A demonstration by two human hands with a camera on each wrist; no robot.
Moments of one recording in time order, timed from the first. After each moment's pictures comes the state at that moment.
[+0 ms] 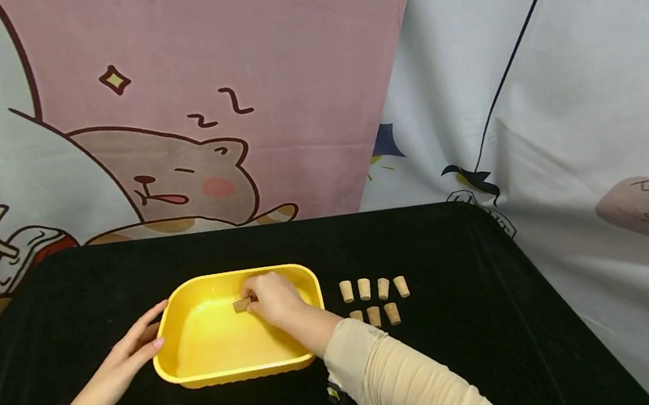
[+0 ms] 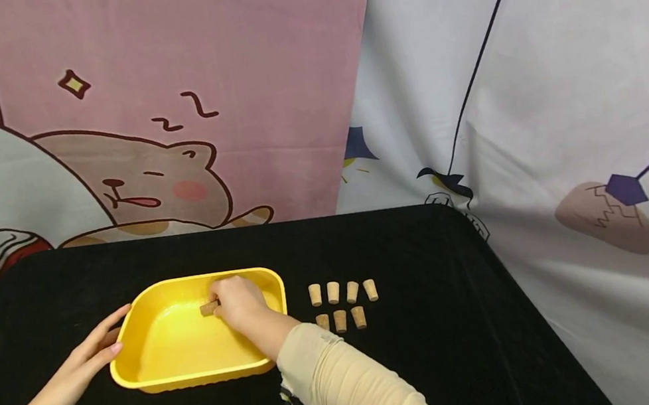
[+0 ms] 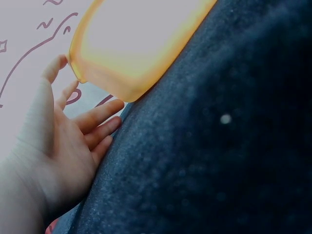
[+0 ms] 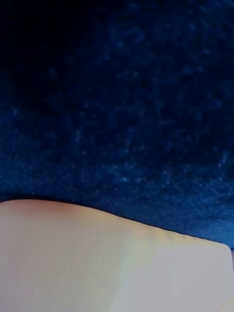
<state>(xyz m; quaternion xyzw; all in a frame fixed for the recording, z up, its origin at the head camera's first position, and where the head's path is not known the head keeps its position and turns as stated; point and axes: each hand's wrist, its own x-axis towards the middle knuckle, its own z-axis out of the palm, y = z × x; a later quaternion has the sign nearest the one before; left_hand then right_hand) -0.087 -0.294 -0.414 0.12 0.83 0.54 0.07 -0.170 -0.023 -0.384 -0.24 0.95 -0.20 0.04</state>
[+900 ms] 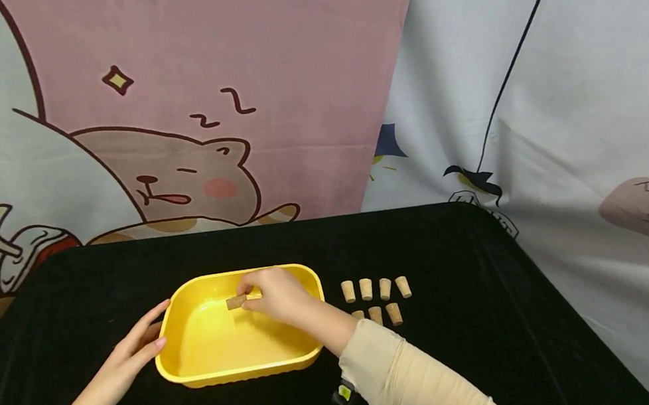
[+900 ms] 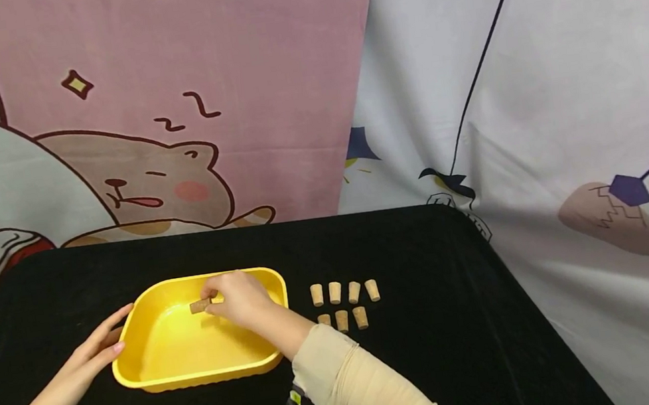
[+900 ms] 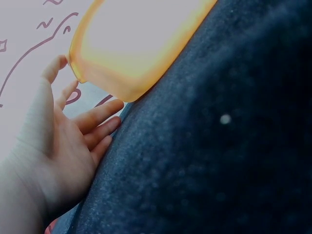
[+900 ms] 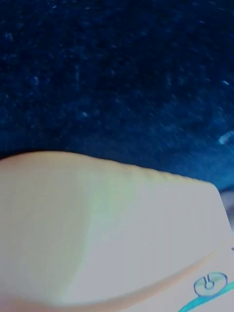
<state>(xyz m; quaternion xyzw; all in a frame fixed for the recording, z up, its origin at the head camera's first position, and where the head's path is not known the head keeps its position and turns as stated) -0.087 -0.293 -0.414 0.12 0.83 0.54 0.07 -0.166 -0.008 -0.366 -0.31 0.91 -0.26 0.01</state>
